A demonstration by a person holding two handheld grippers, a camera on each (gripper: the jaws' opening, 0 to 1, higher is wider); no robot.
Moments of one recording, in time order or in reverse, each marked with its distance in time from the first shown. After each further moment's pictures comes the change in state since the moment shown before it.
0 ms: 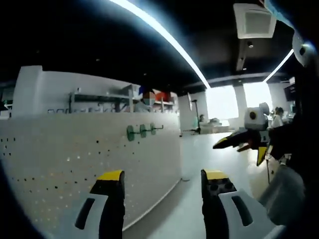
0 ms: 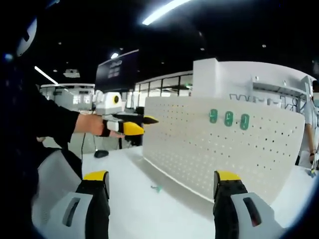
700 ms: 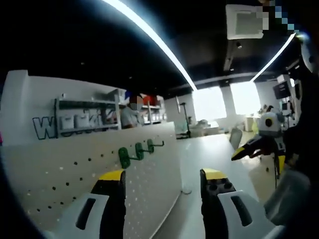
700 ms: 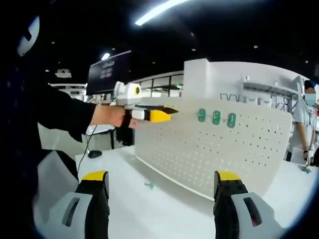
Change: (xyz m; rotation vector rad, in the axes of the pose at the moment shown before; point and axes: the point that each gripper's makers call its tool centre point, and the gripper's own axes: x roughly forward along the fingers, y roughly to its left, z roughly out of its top) left arm 0.078 0.015 0.040 0.048 -0.034 -0.130; right arm -0.024 -0.009 -0.004 0.012 0.003 -0.083
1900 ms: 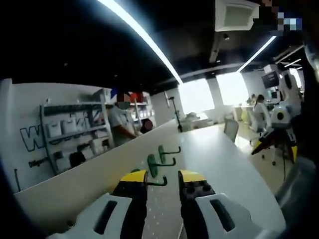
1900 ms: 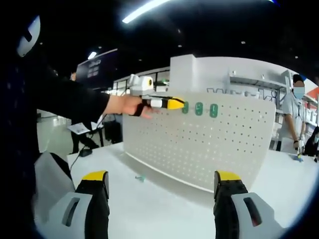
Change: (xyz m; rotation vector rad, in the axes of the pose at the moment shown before) left arm 0.083 0.046 0.008 0.086 0.045 -0.127; right arm -0.023 -0.021 -0.018 0.049 0.034 -0.120
